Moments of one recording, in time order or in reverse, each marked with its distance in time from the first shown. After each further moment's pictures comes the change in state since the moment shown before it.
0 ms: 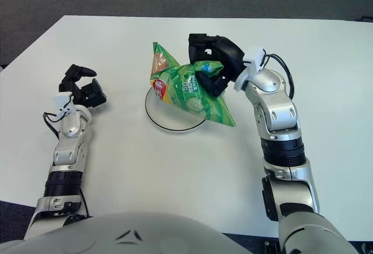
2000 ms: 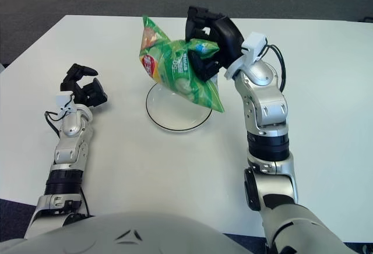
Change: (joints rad) left arm -0.012 0.001 0.003 0.024 -0.009 -0.019 -0.017; right arm -0.062 0.122 -0.038 -0.081 0.012 0.071 -0.137
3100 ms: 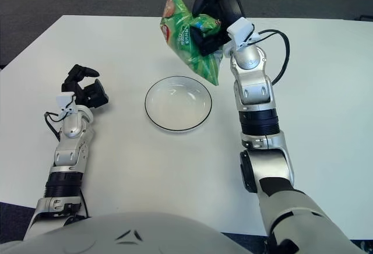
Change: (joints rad) left arm 0.018 0.003 -0.024 -0.036 0.006 0.029 0.014; right arm -0.158 0.039 0.037 0.311 -0.279 -0.326 -0.241
